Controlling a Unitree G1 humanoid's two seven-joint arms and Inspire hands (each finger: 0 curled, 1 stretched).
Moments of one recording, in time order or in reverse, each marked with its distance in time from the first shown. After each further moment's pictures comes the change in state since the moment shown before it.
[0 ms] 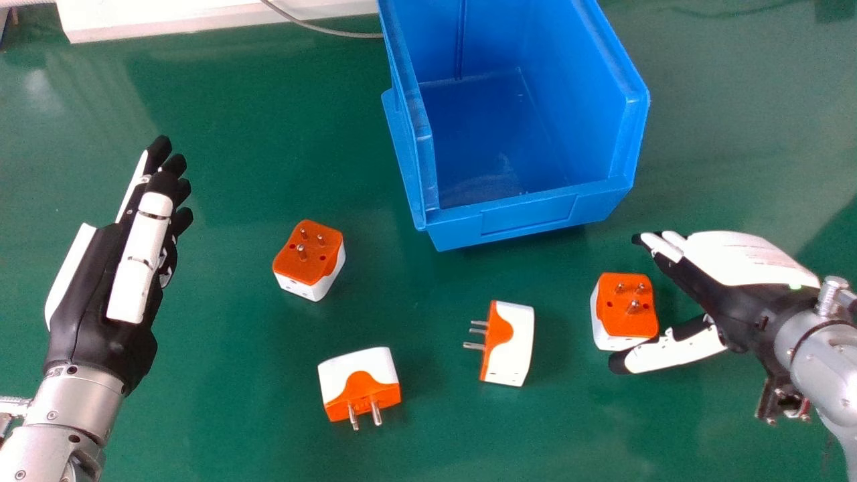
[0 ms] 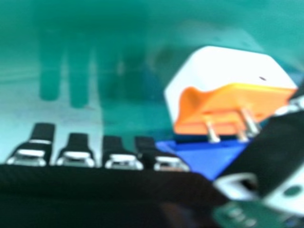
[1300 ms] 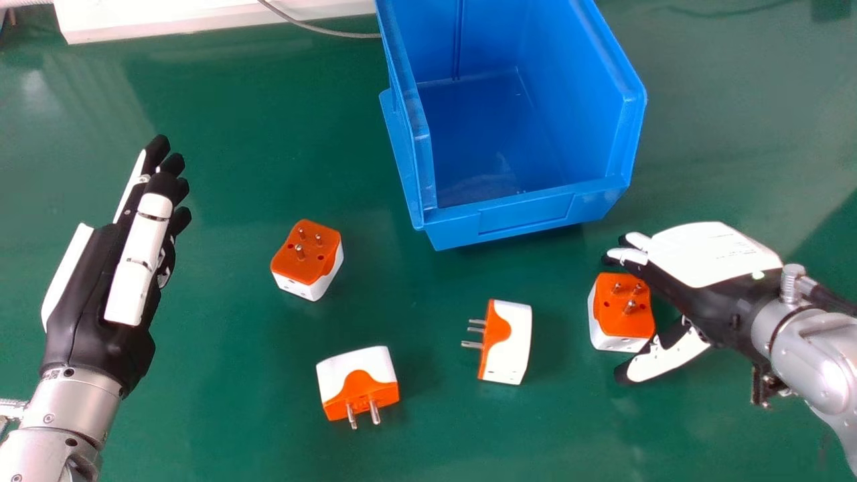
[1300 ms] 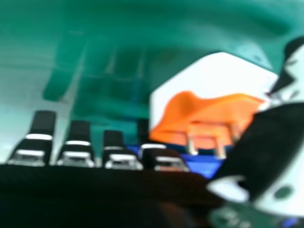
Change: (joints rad) left arm 0.017 0.000 0.002 -0.031 0.000 0.008 0.001; right arm -0.108 -0.025 0.088 0.144 -0.101 -0.193 -0.065
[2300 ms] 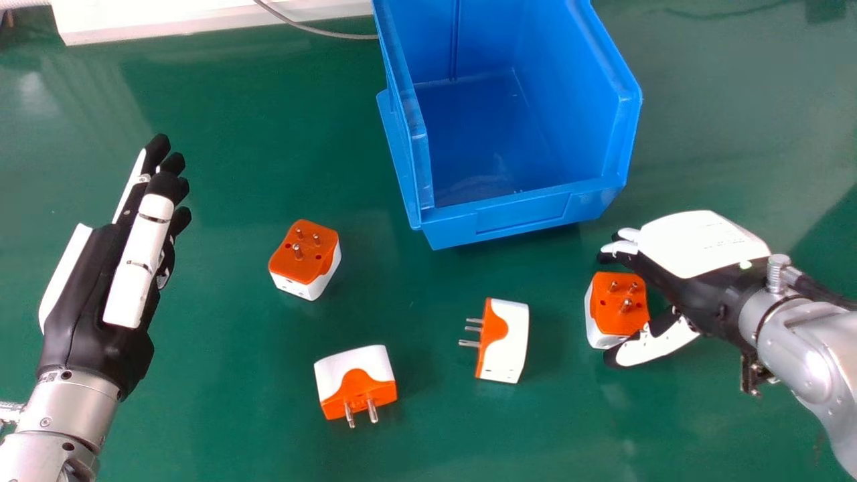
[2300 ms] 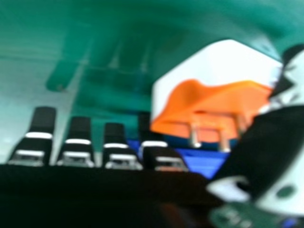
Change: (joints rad) left arm 0.025 0.000 0.000 -0.054 0.000 0.028 0.005; right arm -0.037 0.022 0.030 0.027 -0.018 0.012 -0.021
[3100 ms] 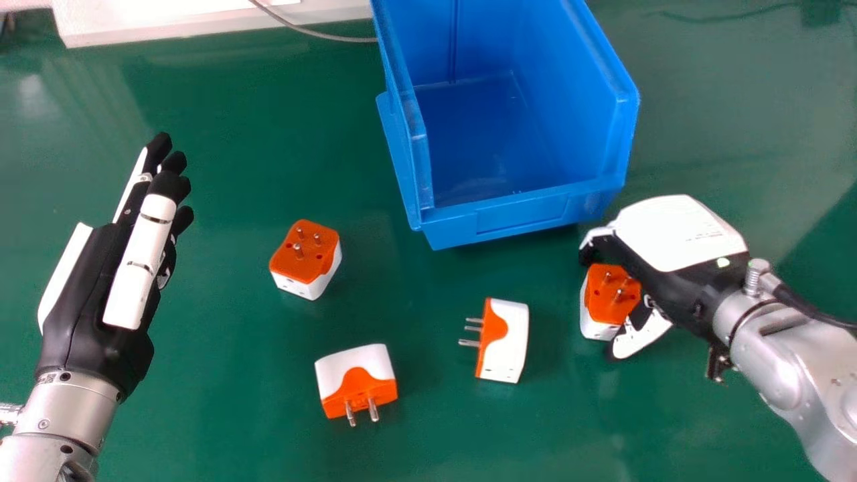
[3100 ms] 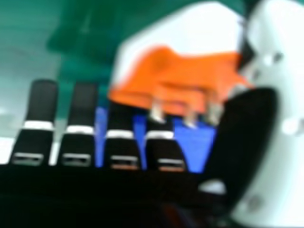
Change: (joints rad) left arm 0.015 0.000 0.001 -0.033 -0.001 0.011 -0.003; right arm -0.041 0.055 0.052 0.144 -0.002 -0.063 -0.288
